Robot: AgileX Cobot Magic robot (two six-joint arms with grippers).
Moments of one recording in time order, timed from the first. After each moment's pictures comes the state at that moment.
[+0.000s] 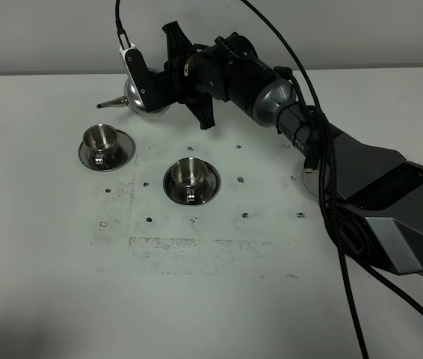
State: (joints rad) left arm 0.01 -0.01 -0.51 -0.12 1.07 0.12; right arm 0.45 2.70 -2.58 -0.12 0.67 -1.44
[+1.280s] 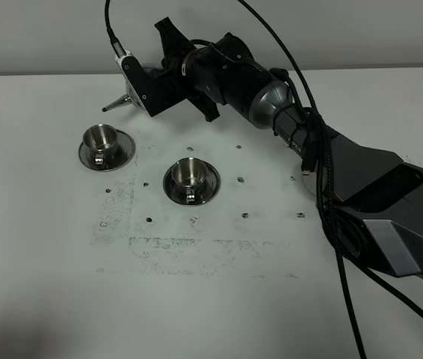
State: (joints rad) left arm 0.01 -0.01 -0.51 -0.12 1.07 0.12; right arm 0.47 2.70 -2.58 -0.24 0.63 -1.51
